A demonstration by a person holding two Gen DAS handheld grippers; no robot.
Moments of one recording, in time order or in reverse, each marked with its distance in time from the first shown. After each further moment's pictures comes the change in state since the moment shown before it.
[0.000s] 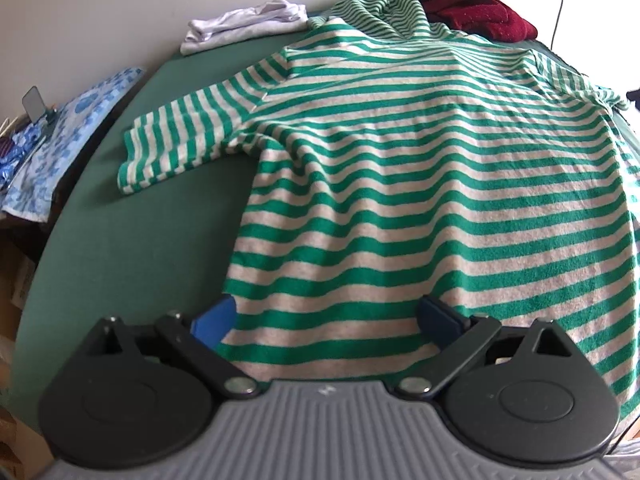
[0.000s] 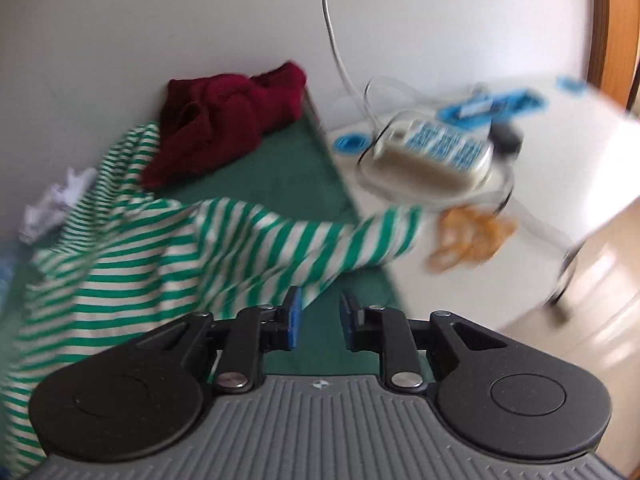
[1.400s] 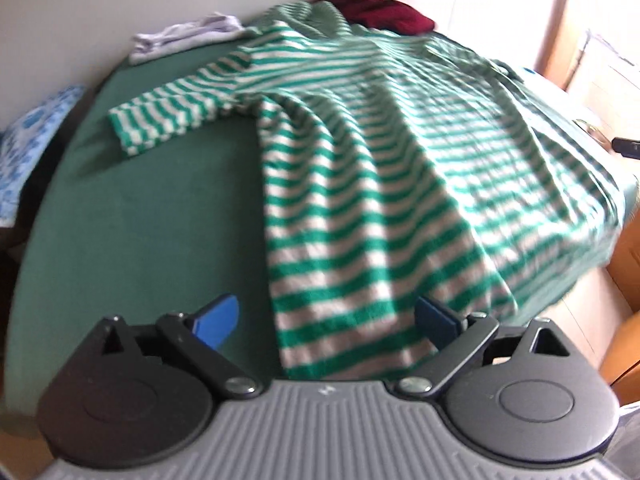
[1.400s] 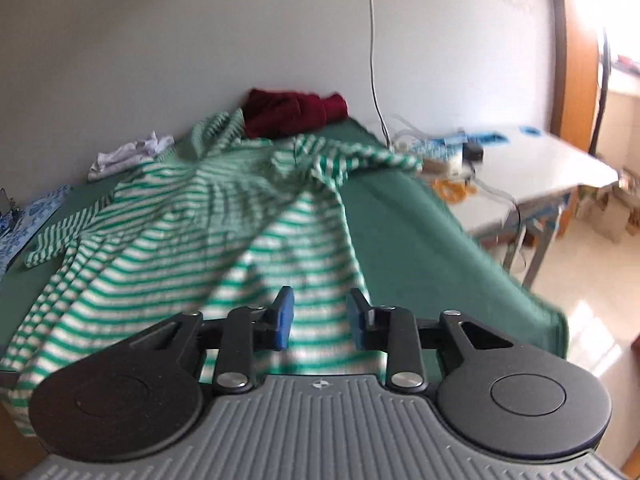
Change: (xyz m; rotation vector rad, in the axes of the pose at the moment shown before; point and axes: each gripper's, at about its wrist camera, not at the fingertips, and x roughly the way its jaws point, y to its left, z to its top) left arm -0.048 0.078 -0.086 0.174 -0.078 -0.302; right arm -0.172 0.091 -0.239 -0.150 -0.224 -0.069
